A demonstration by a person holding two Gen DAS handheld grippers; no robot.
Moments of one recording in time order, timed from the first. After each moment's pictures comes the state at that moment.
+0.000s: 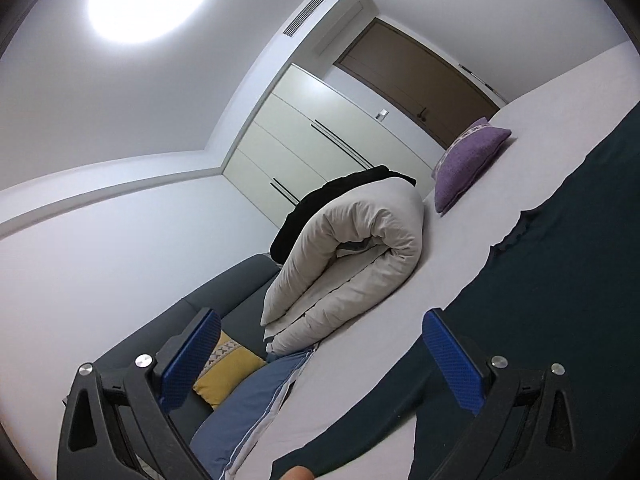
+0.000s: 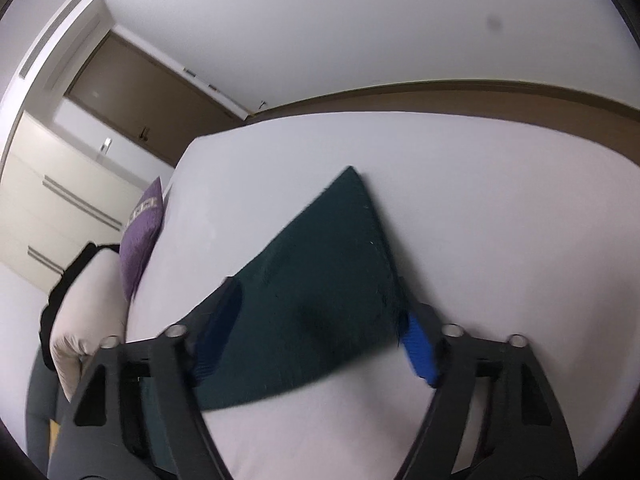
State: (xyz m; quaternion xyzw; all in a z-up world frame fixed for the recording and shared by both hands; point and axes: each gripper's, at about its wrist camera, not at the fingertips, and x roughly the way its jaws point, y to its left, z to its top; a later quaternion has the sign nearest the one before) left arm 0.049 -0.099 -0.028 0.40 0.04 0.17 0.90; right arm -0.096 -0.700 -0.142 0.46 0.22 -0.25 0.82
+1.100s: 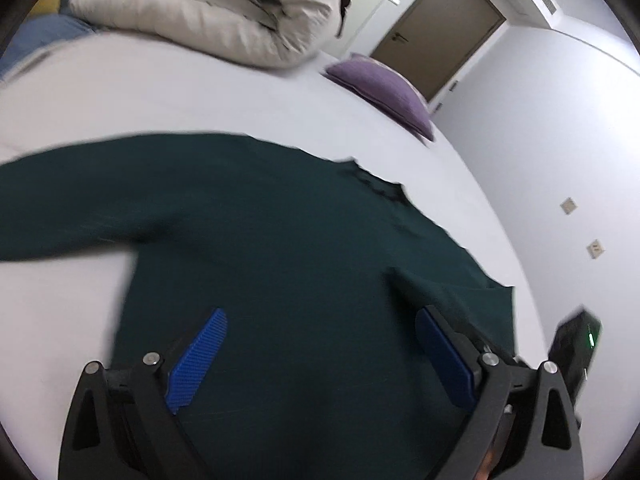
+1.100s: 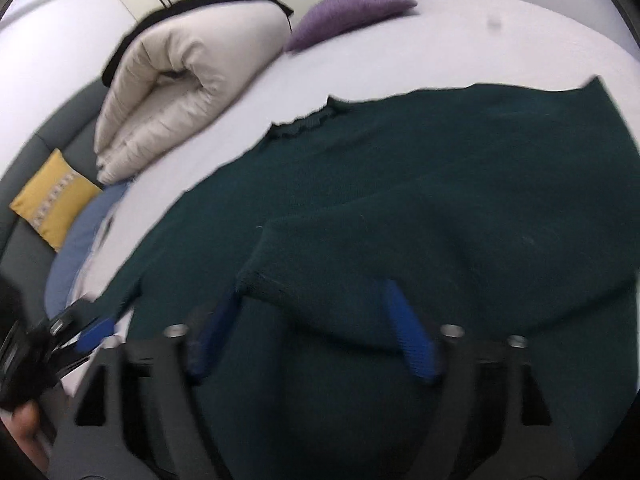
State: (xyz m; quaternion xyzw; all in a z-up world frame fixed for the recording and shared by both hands) left arm 0.169 0.016 -0.104 -0.22 0.44 -0.15 0.86; right arm 0.129 -0.280 -0.134 0.22 0.39 0.05 0.89
